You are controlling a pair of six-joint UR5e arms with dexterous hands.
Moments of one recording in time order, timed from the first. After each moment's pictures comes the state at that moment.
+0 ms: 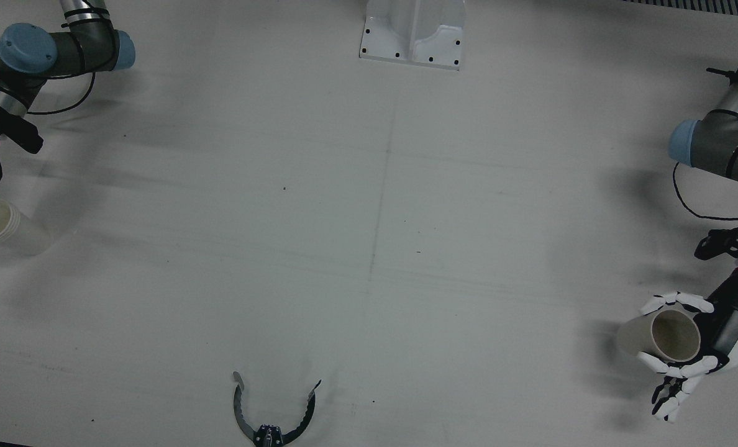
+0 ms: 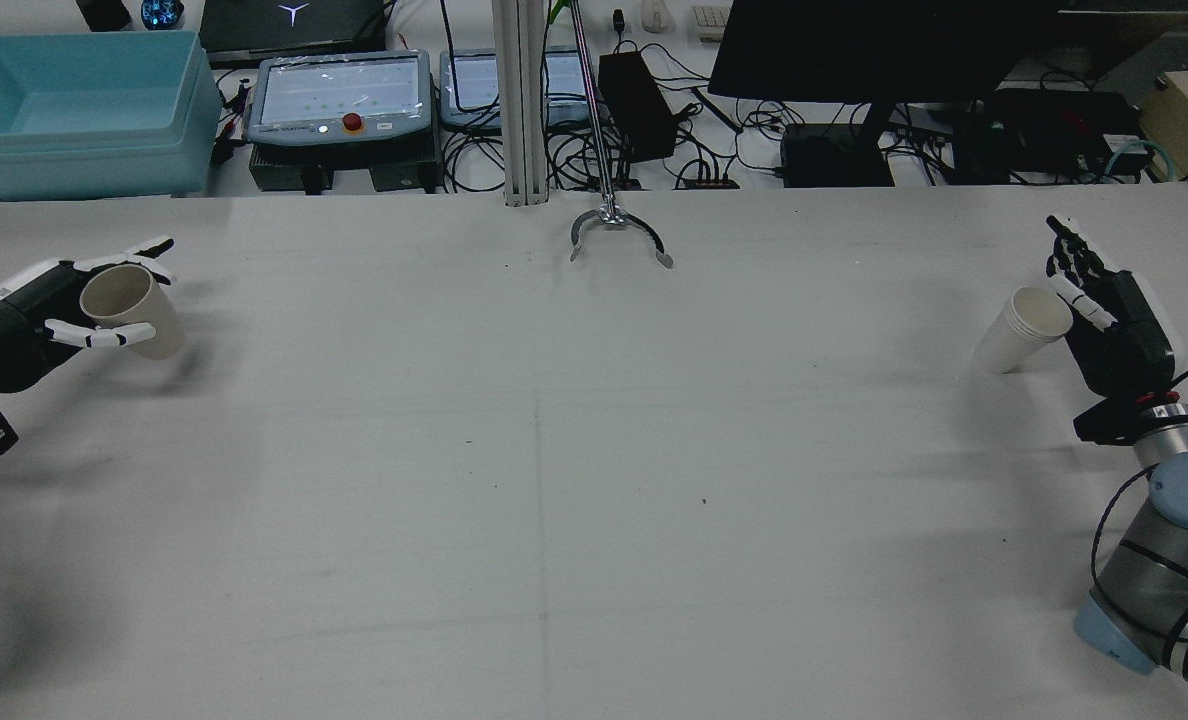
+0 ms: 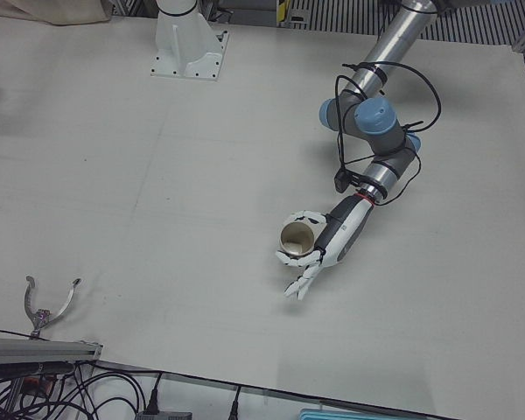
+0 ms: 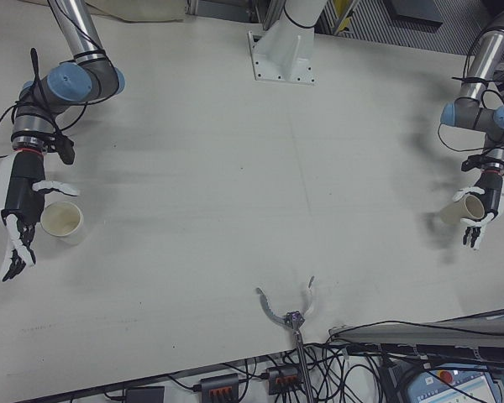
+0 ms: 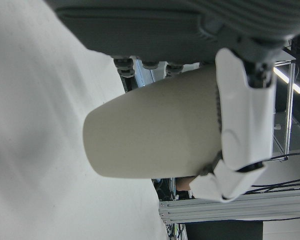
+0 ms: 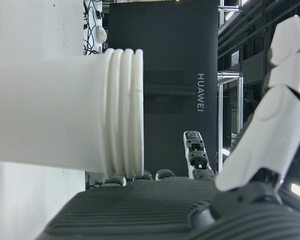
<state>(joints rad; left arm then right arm) -0.92 -1.74 -1.46 -0.15 1.42 0.29 0.85 -1.51 1.32 -2.92 -0.79 0.00</state>
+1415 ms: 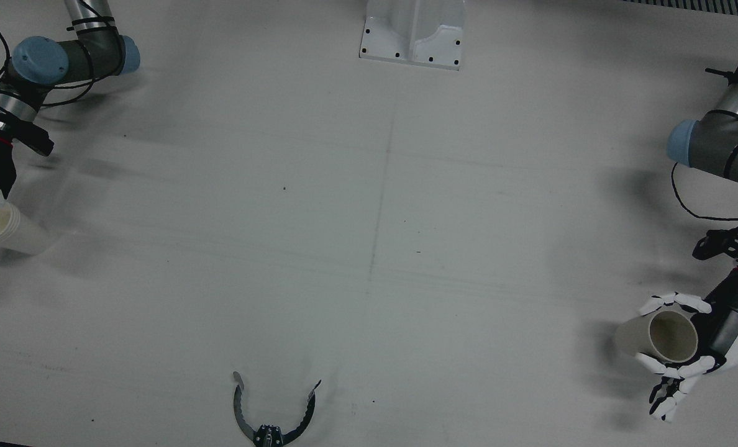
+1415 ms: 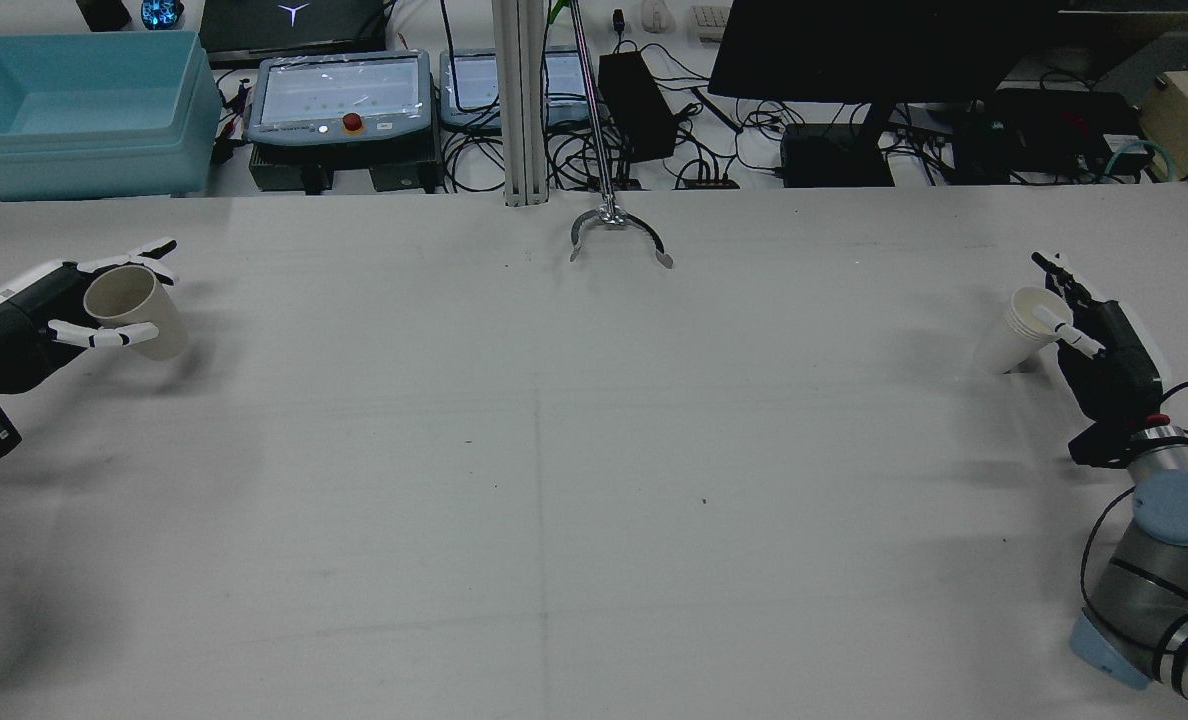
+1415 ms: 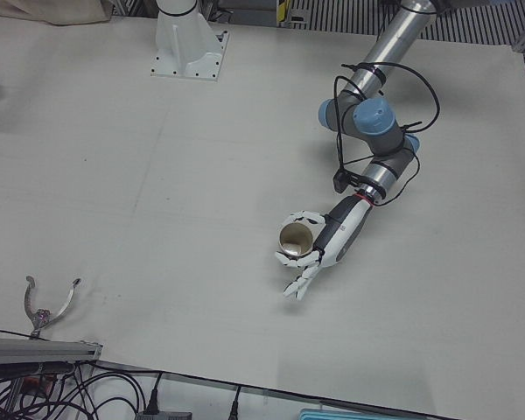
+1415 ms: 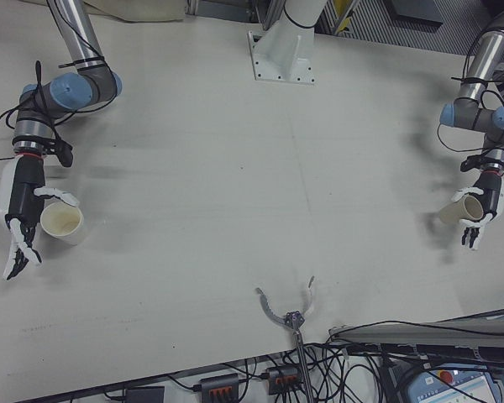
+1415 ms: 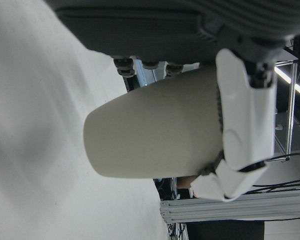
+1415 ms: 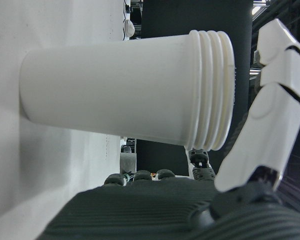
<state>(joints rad) -0.92 -1.75 -1.46 -0.15 1.42 0.28 0.80 -1.49 1.23 -2.93 -0.79 0.03</state>
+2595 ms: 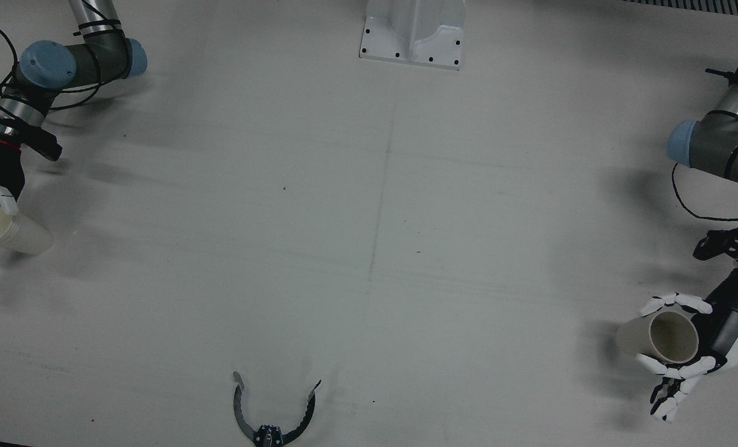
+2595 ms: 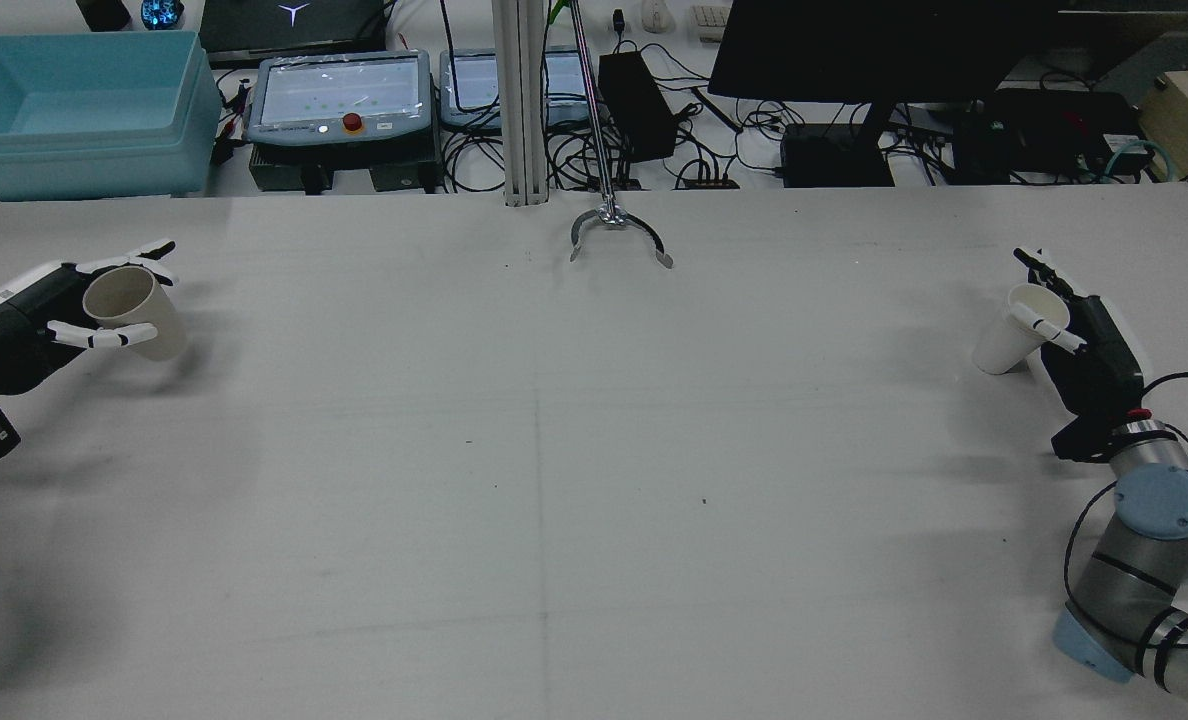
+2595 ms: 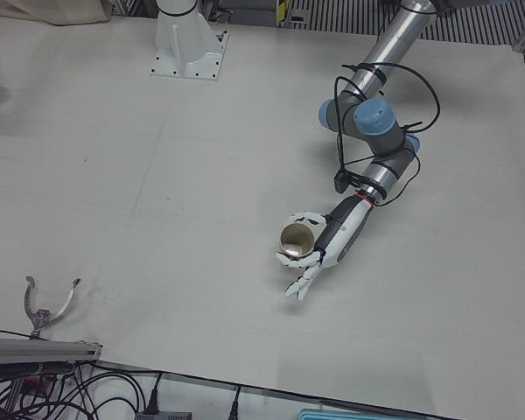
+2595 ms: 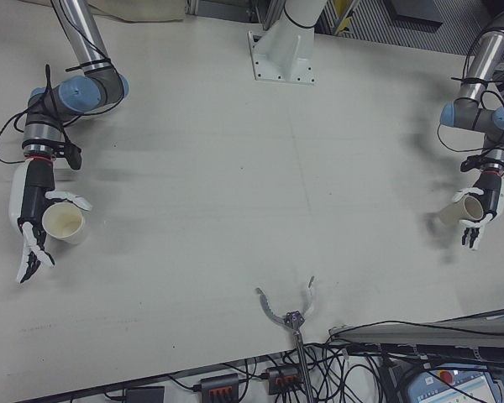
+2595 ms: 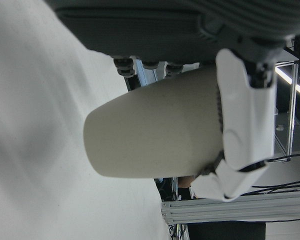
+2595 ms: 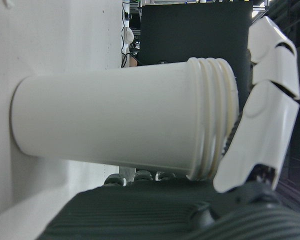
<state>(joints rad) -0.92 -1.75 -1.45 -0.15 1.42 0.28 0.80 -1.47 1.24 -2.95 -0.79 0.03</state>
